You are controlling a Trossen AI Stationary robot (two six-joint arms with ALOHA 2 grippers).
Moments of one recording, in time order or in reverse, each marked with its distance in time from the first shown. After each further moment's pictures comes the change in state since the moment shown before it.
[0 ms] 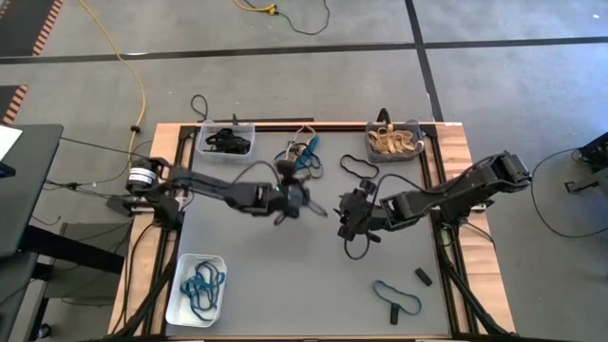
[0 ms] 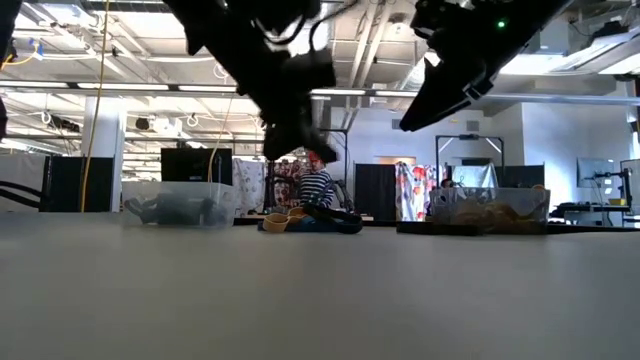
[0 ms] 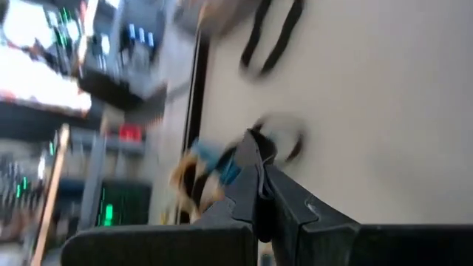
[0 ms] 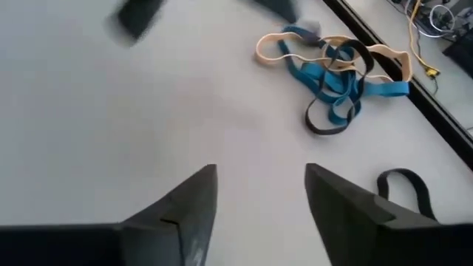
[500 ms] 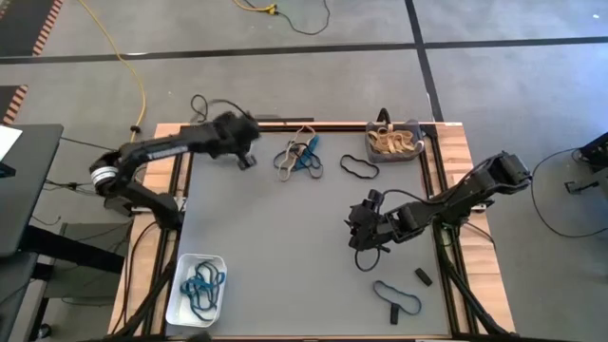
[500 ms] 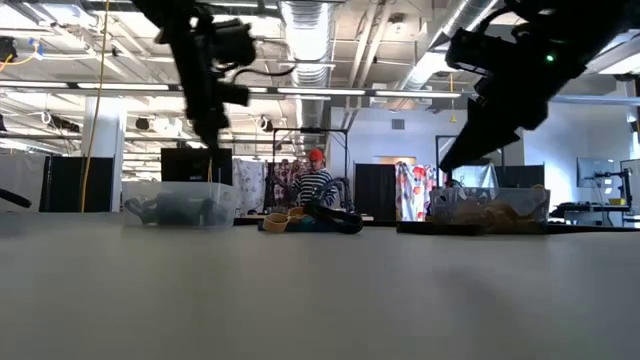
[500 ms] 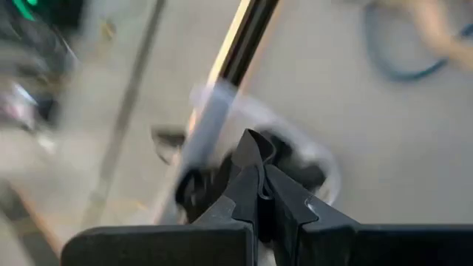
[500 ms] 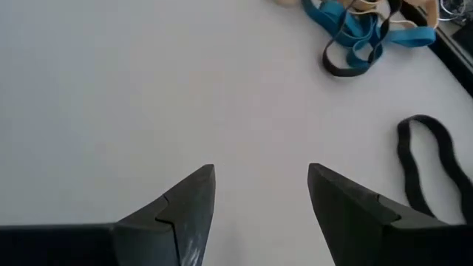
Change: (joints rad) left arm 0.589 -0.313 0.000 -0.653 0.269 -0.228; right arm 0.091 0.000 -0.147 0.009 0.022 0.107
